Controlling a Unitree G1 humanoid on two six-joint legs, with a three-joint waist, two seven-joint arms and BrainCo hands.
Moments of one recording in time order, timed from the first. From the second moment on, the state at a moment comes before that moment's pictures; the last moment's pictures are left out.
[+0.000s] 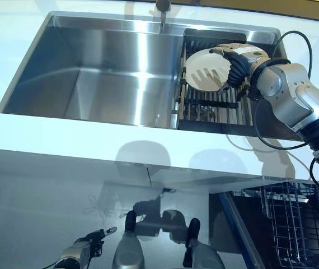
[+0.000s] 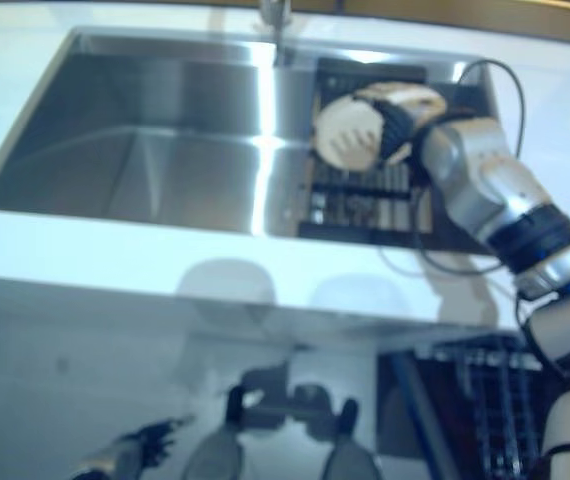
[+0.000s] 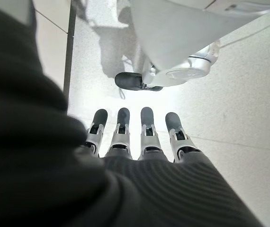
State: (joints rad) left arm -0.10 0.35 -0.17 1.04 -0.35 0.24 -0.09; right arm -1.24 -0.91 0.80 0.38 -0.39 0.16 0.25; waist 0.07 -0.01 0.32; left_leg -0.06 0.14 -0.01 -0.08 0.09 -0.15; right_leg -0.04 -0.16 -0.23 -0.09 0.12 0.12
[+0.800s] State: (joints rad) left arm -0.13 0.35 -0.17 1.04 -0.38 0.25 -0.08; right arm -1.23 -0.87 0.87 0.31 -0.65 0.11 0.33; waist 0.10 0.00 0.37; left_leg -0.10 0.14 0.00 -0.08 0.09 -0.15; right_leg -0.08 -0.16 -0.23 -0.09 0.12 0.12
